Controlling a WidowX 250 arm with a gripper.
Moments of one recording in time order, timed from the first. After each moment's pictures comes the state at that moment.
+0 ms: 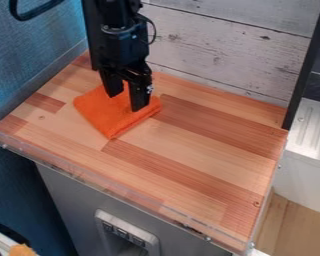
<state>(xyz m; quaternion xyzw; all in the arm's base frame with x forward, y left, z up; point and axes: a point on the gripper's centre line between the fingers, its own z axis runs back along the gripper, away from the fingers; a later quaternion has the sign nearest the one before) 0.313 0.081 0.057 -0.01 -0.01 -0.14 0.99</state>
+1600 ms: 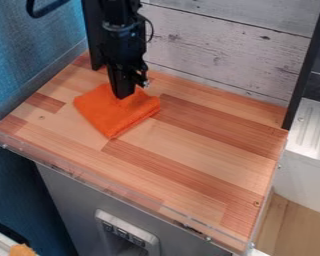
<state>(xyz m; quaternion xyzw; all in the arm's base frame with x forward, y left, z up) 0.332 0.097 0.041 0.01 0.00 -0.14 0.99</state>
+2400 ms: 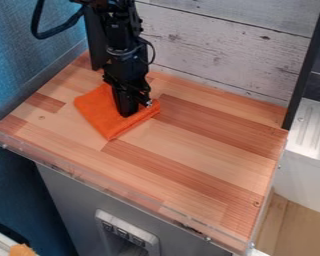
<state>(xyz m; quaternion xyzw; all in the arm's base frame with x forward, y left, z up) 0.329 0.092 0.013 0.00 -0.01 -0.14 0.99</state>
